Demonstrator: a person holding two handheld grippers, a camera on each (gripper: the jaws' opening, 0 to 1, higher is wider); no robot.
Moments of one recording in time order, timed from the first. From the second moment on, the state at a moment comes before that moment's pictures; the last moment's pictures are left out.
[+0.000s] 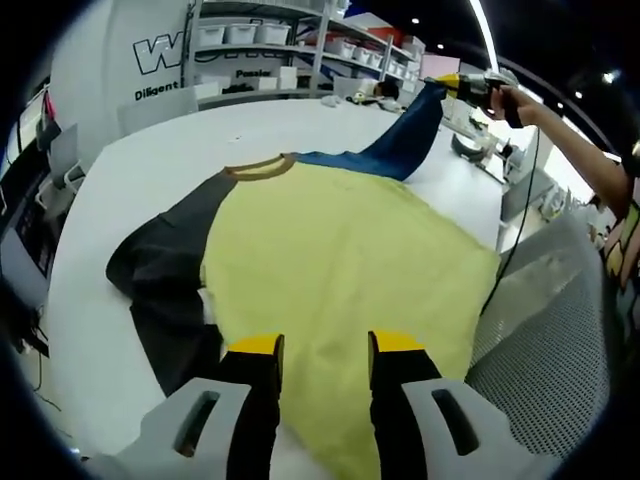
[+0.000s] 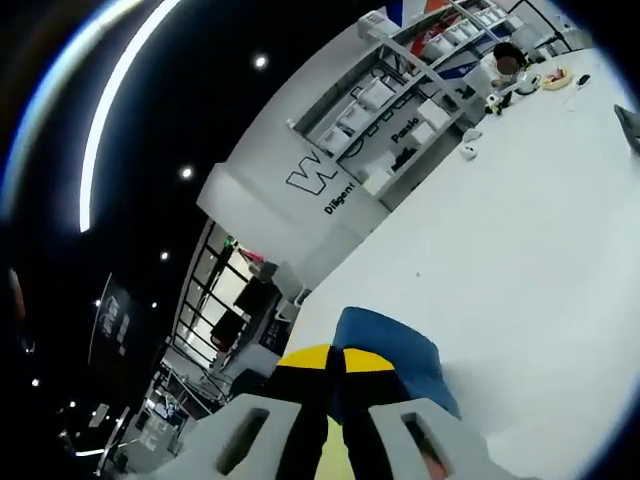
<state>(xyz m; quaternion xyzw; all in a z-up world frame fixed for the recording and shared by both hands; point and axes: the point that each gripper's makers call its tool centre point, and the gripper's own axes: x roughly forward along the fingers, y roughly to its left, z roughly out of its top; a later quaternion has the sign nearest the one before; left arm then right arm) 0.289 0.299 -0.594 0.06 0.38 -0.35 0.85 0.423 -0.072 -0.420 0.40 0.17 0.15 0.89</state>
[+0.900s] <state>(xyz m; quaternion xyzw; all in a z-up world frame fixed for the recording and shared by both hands) 0.288 0.286 -0.589 0.08 0.32 -0.35 0.88 0.441 0.061 -0.417 0.37 0.23 0.27 0.86</state>
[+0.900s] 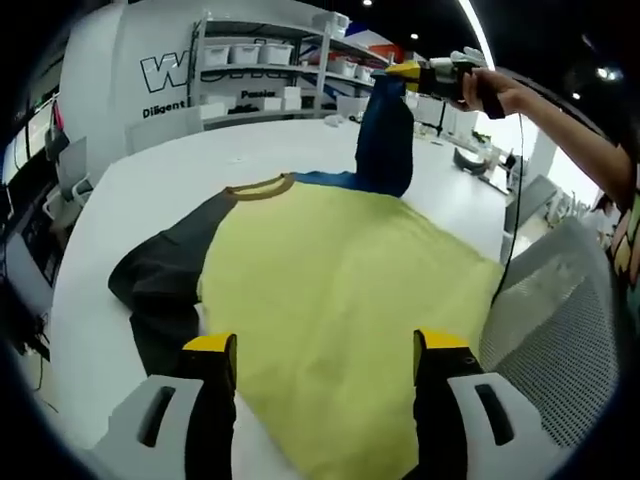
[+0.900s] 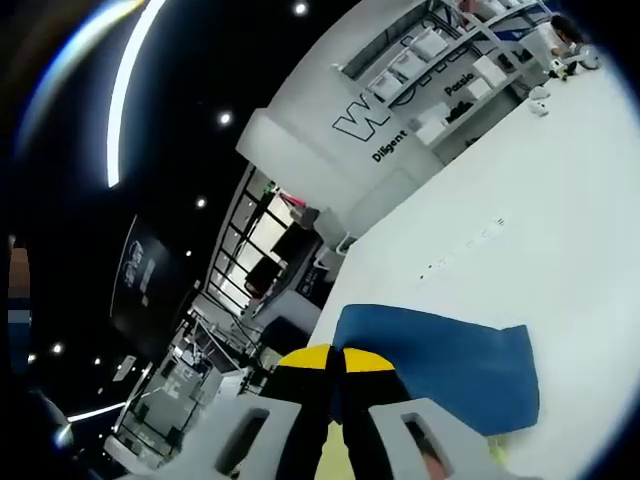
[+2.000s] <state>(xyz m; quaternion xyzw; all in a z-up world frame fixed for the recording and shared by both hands) 0.290 0.260 -0.577 0.02 0.29 -0.38 0.88 0.461 0.228 -0.486 0.37 0.29 0.36 0.80</state>
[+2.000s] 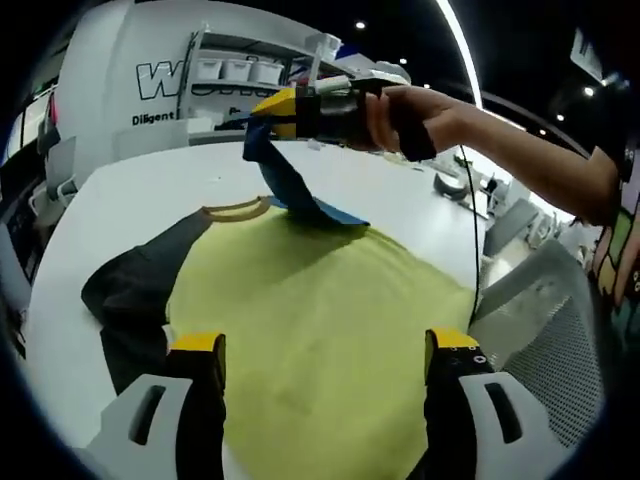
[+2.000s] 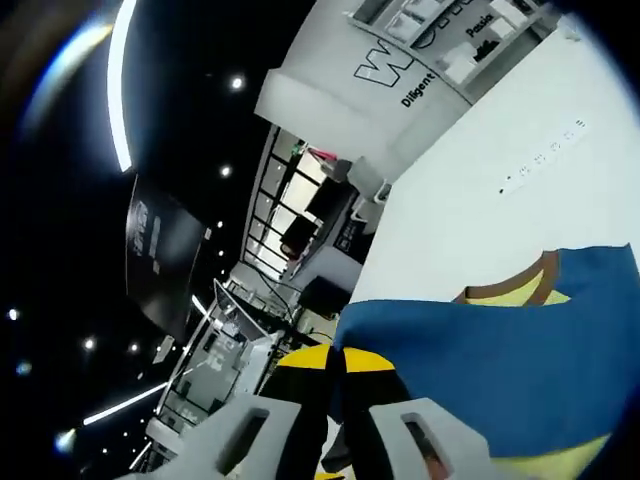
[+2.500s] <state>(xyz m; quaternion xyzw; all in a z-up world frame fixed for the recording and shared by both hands) 0.292 0.267 -0.581 0.02 0.30 -0.37 0.88 0.470 0.263 -0.547 0.30 0.36 0.35 0.81</state>
